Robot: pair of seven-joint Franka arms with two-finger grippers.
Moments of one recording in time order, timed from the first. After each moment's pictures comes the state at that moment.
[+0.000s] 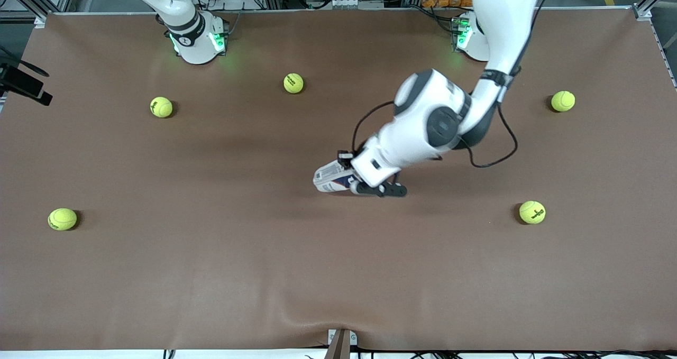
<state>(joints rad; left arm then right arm) -0.52 0.55 -0.17 -1.43 -0.31 2.09 -0.53 0.01 0.02 -0.10 -1.39 0.01 1.35 0.11</state>
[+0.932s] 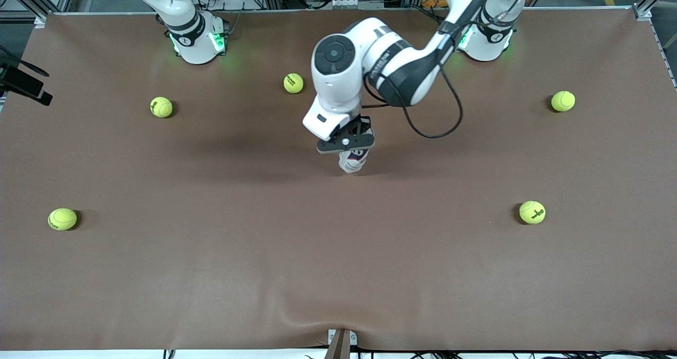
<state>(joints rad) -0.77 0.57 -0.10 -1.32 0.06 1.83 -0.96 0.01 0.02 -0.10 -1.39 0.01 1.35 0.11</state>
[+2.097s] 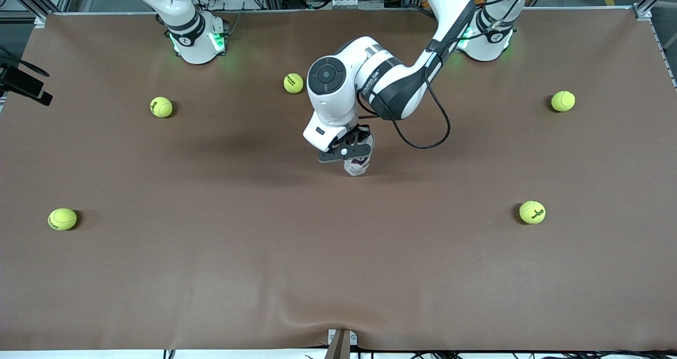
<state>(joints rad) -0.77 0.64 -0.08 -1.31 0.06 1.83 -0.96 0.01 0.02 -0.10 -1.39 0.01 1.35 0.11</state>
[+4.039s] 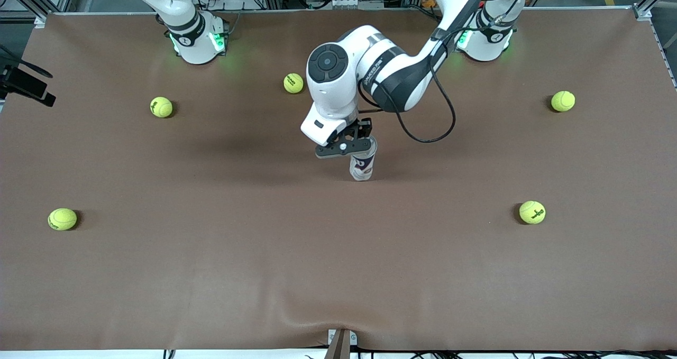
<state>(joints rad) -0.77 0.60 -0.08 -1.28 0.06 1.80 -0.96 0.01 0.02 -0.09 -1.39 0.01 1.35 0.11</state>
